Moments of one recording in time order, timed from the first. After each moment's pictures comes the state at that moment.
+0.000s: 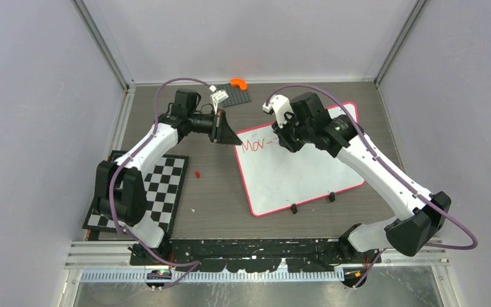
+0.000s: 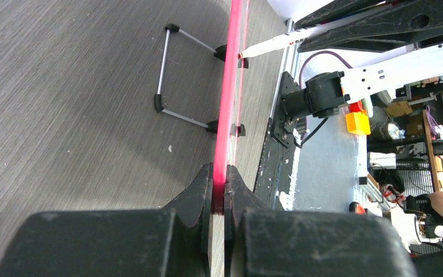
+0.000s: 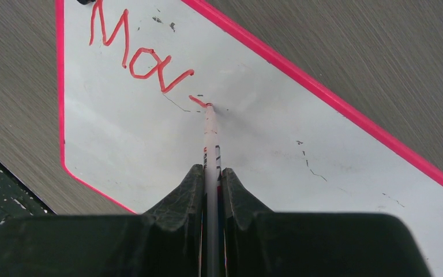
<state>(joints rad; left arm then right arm) -0.31 1.62 1.26 -0.34 1.10 -0.12 0.63 1.36 1.43 -0.84 -0.05 -0.24</state>
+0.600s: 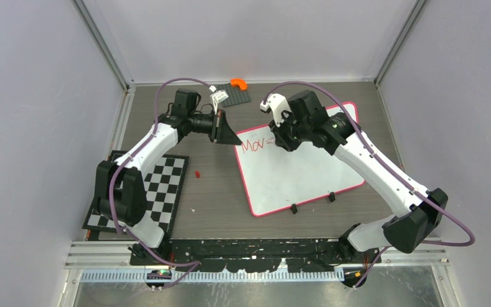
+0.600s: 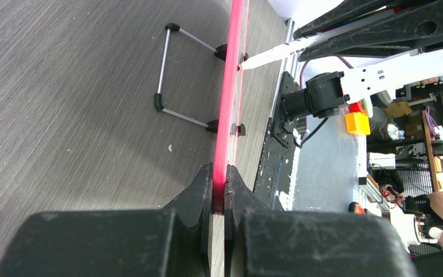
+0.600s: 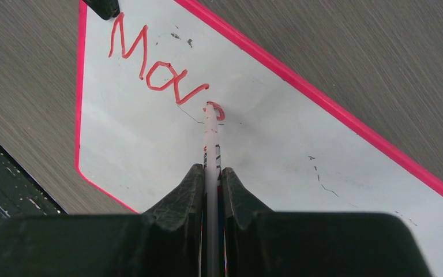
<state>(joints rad) -0.31 1.62 1.26 -0.35 1.10 -0.12 0.63 1.39 1.46 -0.84 -0.10 -0.24</state>
